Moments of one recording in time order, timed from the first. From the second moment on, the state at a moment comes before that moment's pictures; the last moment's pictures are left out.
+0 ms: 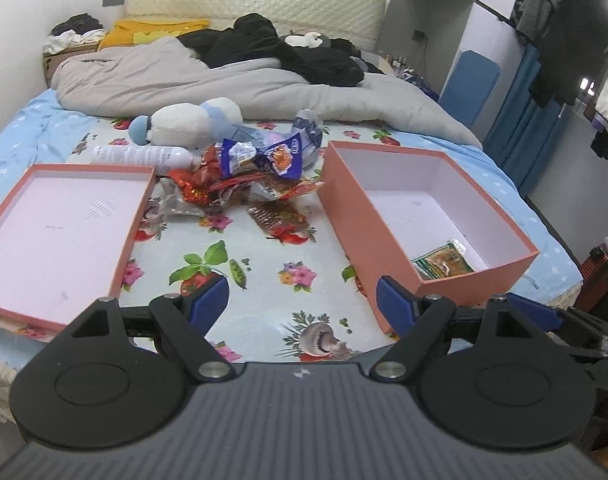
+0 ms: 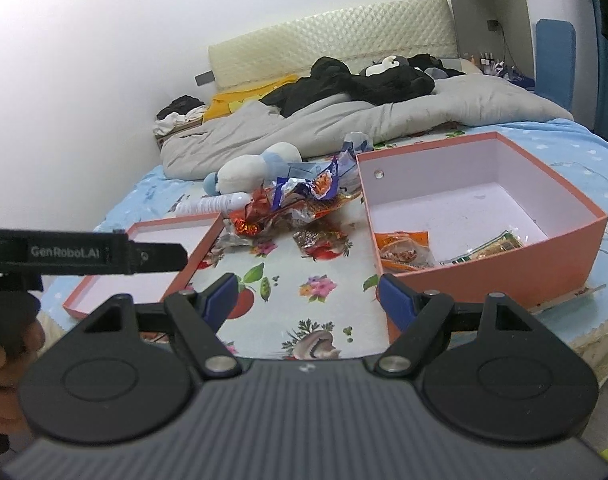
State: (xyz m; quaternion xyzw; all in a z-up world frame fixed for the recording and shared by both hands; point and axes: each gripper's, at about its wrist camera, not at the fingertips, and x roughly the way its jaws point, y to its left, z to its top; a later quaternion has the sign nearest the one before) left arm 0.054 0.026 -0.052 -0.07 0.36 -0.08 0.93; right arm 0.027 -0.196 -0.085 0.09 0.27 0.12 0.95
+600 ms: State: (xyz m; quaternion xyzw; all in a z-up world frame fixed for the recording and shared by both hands) left arm 0.134 0.061 -0.073 -0.09 0.38 -0.06 0.92; right arm 0.089 -0.167 -0.102 0.07 0.29 0.13 0.95
